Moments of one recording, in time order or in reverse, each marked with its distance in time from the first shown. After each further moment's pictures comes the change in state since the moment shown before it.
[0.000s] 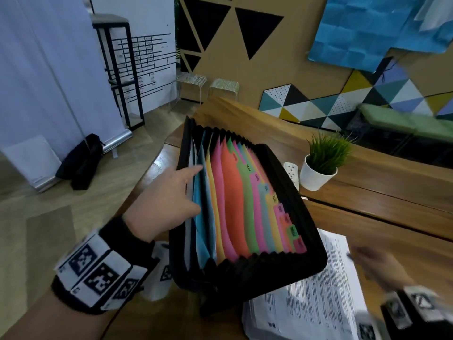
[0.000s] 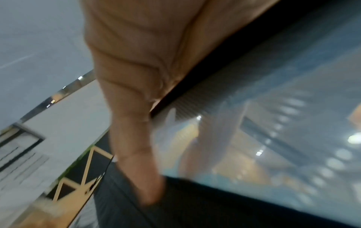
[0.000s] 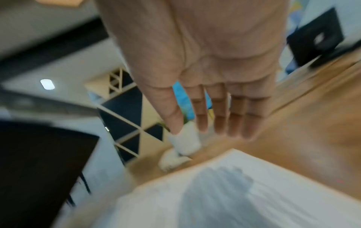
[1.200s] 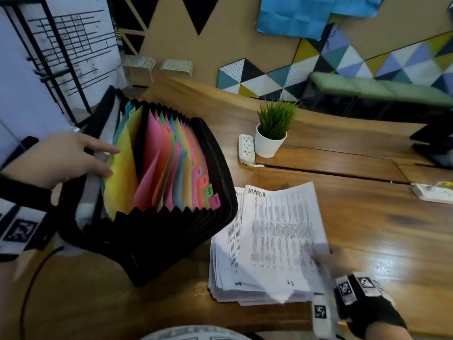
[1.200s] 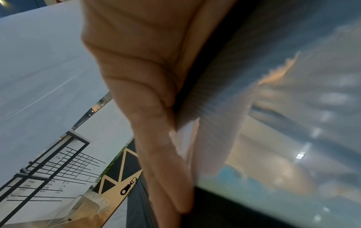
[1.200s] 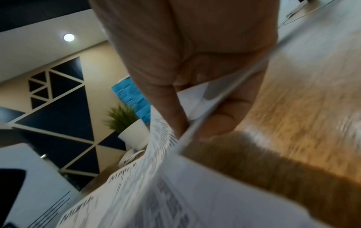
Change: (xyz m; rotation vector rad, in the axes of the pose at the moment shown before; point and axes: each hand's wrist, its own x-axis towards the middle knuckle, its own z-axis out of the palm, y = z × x) left_hand 0.033 -0.014 -0.036 -0.073 0.030 -0.060; right_hand 0.011 0.140 0.048 0.094 0.078 0.262
